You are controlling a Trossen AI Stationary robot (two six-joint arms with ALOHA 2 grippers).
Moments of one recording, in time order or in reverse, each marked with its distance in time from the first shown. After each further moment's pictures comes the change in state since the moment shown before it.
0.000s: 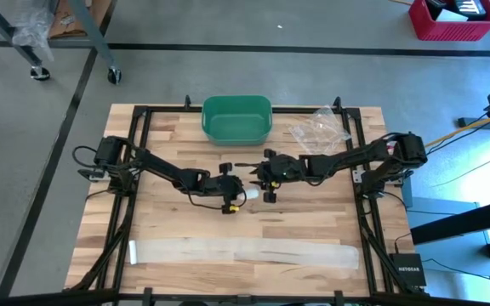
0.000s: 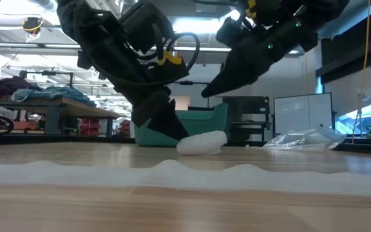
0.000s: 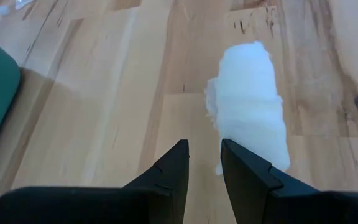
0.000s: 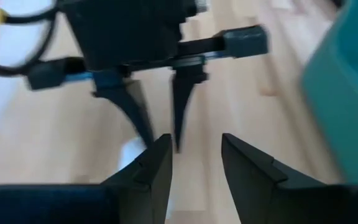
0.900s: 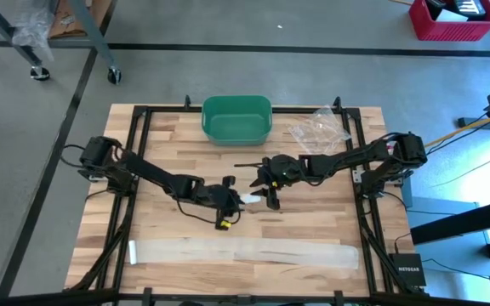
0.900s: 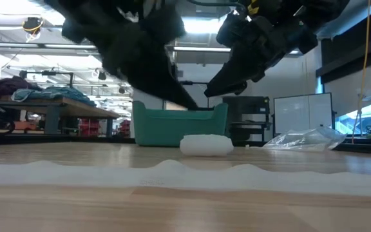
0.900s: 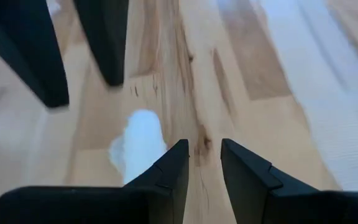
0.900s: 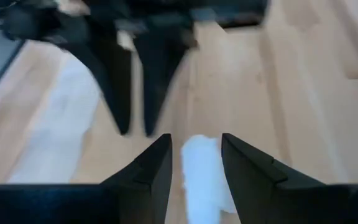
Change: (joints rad) left arm -0.116 -0.097 0.025 -0.024 0.141 0.006; right arm 0.000 0.000 0.000 -0.017 -0.245 0.163
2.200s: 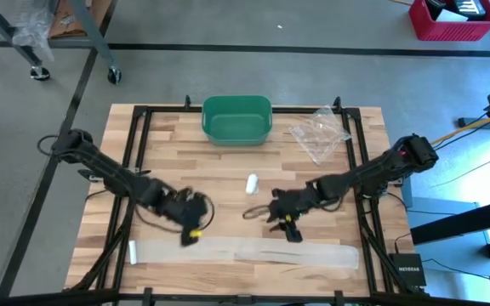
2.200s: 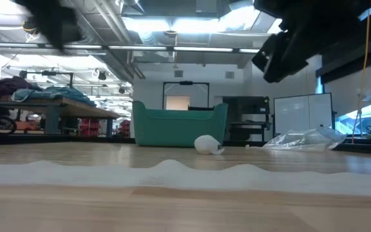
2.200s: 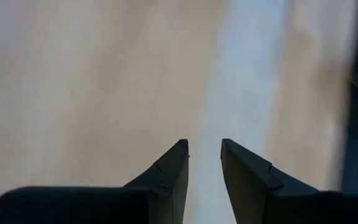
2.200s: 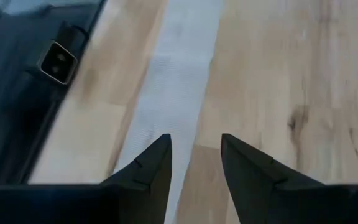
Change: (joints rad) left arm -0.303 -0.317 0.161 -0.886 0.028 -0.779; right arm 0.315 -0.073 0.037 -0.270 0.038 0.153
